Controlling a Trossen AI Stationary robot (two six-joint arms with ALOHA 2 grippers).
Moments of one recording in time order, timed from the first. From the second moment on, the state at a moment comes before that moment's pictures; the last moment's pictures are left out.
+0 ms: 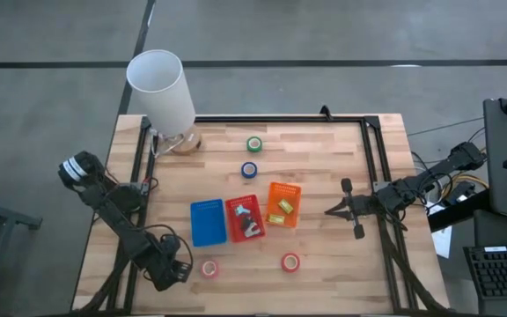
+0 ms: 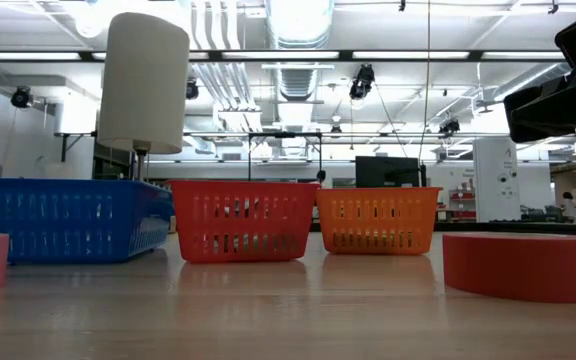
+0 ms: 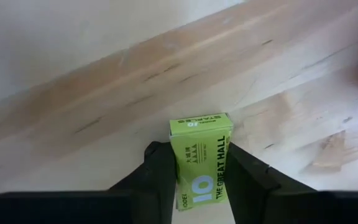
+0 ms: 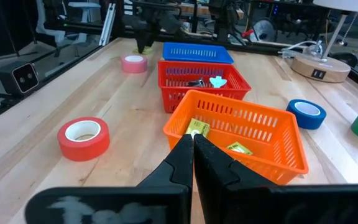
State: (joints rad) left arm -0.92 1.50 0.72 -0.46 0.04 -2.16; right arm 0.47 0.36 0.01 0.11 0.31 0.05
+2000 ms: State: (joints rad) left arm -0.69 1.17 0.71 -0.27 -0.98 -1.48; right arm 0.47 0.36 0.01 0.11 0.31 0.05
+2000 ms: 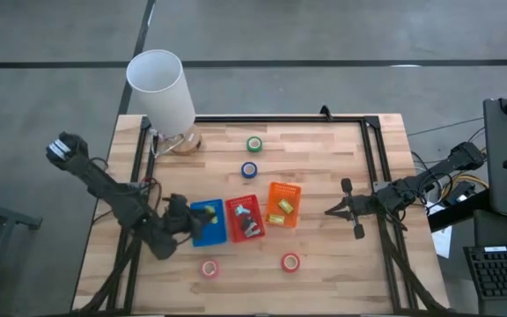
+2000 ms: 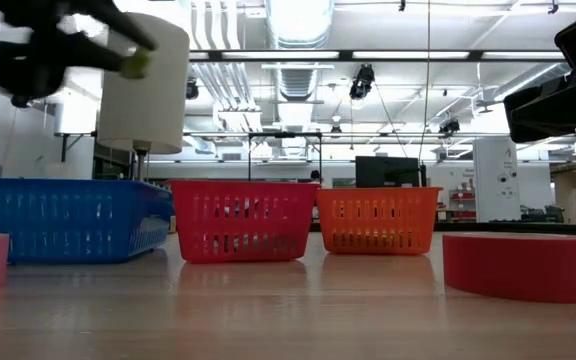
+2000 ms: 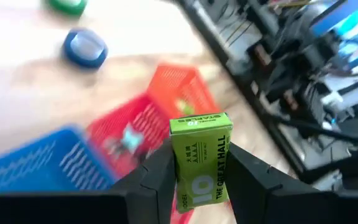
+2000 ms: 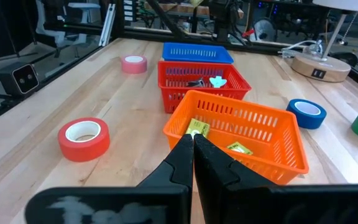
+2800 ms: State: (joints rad) left arm -0.23 1.60 0.86 0.44 -0.49 -0.76; right arm 0.47 0.36 0.01 0.11 0.31 0.05
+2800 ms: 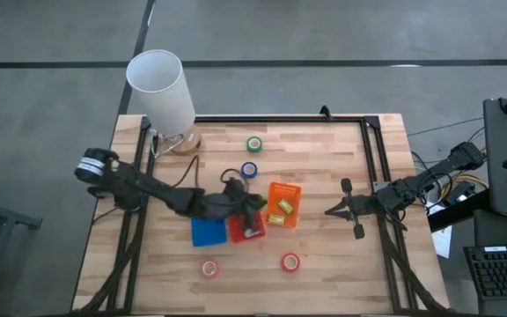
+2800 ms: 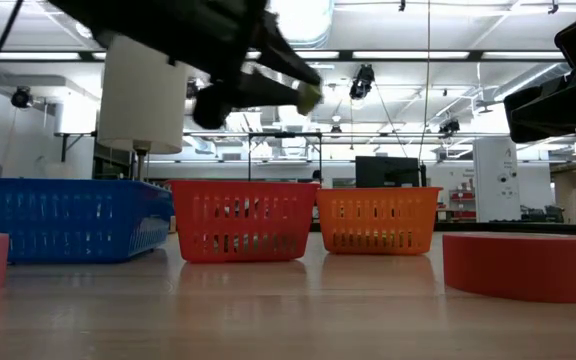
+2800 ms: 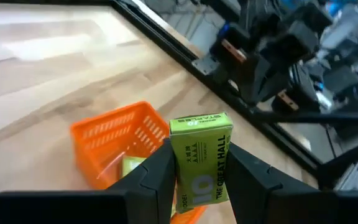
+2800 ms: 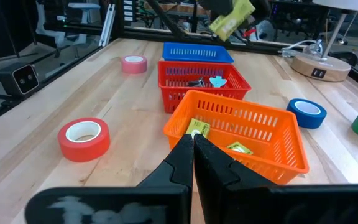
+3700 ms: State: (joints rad) left arm -0.02 2.01 1.57 -0.44 -0.17 -0.53; right arm 0.47 0.36 0.01 0.11 0.31 0.05
